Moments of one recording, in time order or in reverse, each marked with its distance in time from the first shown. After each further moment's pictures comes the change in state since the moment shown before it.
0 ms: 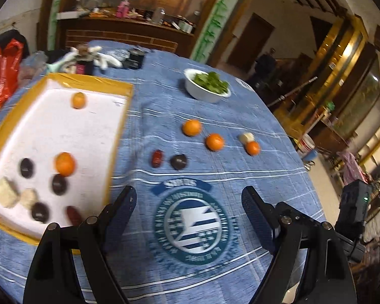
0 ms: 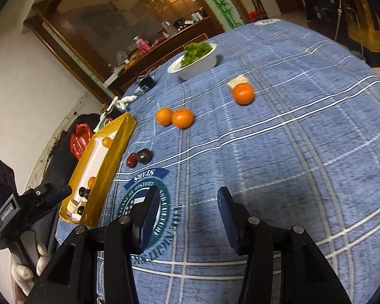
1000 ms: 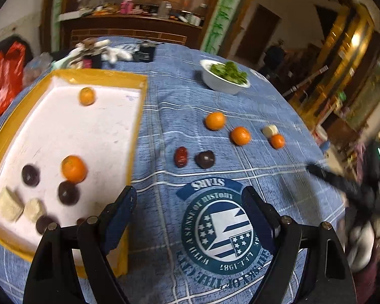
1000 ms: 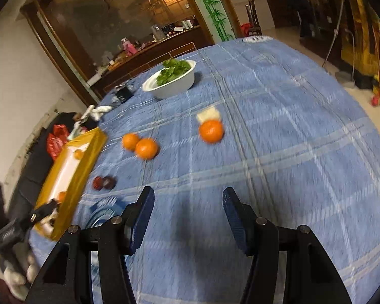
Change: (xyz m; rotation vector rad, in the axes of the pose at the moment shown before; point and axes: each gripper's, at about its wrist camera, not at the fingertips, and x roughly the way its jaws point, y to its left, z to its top) left arm 0.025 0.023 0.002 0.063 0.027 0.092; right arm 0.017 -0.023 0.056 -0.089 -0.022 -0.150
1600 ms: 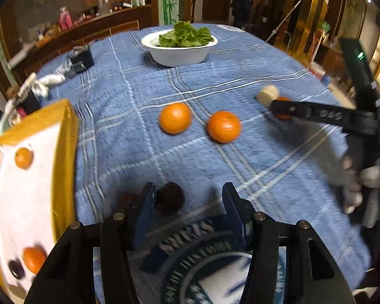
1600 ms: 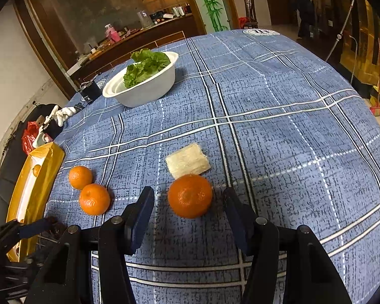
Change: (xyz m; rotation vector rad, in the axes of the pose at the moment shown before) left arm 0.110 -0.061 0.040 0.349 0.148 0.078; right arm 0.095 -0.019 0.060 -0.031 0.064 -0.075
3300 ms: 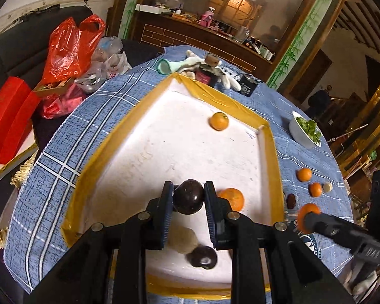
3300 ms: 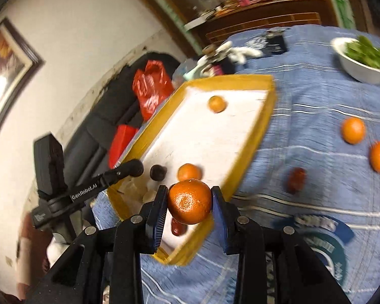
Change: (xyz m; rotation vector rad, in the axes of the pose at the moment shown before) left arm -0.132 0.229 -0.140 -0.684 -0.212 0.087; right arm -0.016 0.275 -0.075 -0.286 0.193 0.529
